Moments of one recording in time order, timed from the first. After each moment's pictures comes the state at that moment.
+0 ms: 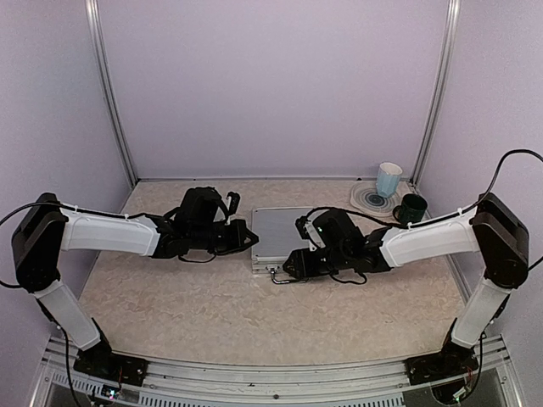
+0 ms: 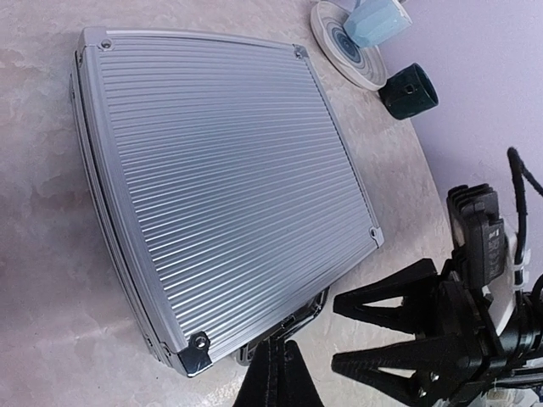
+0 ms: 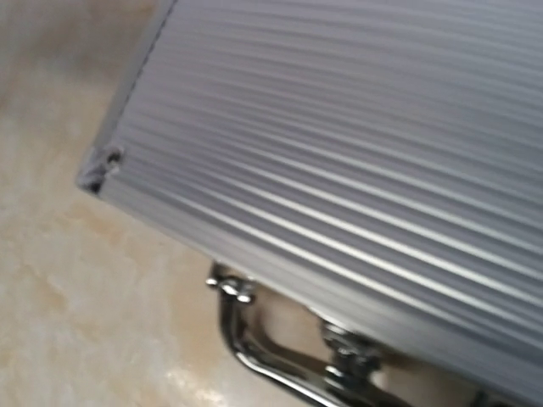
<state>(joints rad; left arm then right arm) -0.76 1.65 0.95 0.14 0.17 -0.71 0.89 1.72 0.94 0.06 -0.09 0.59</state>
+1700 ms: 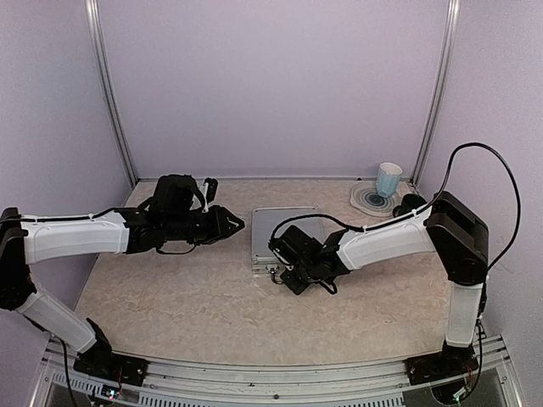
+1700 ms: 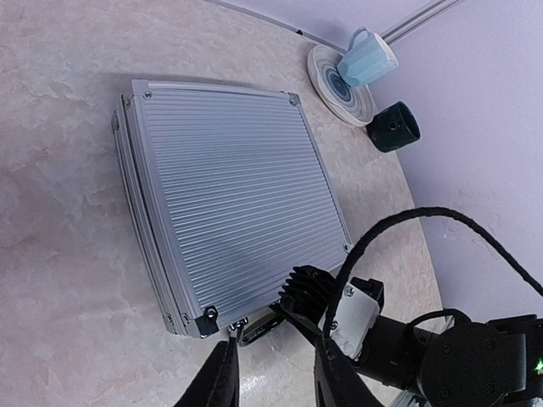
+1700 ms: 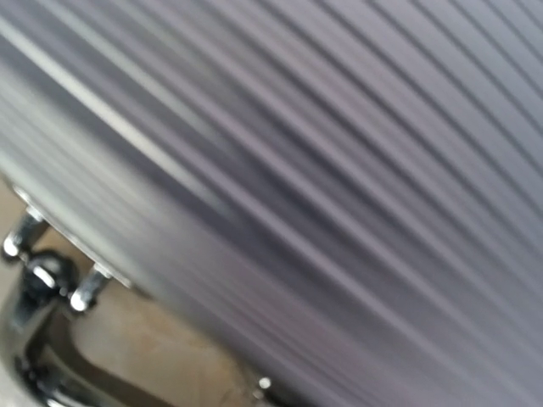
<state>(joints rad) -0.72 1.44 0.92 0.01 0.15 -0.74 1.01 1.98 1.22 -0.30 0.35 0.14</state>
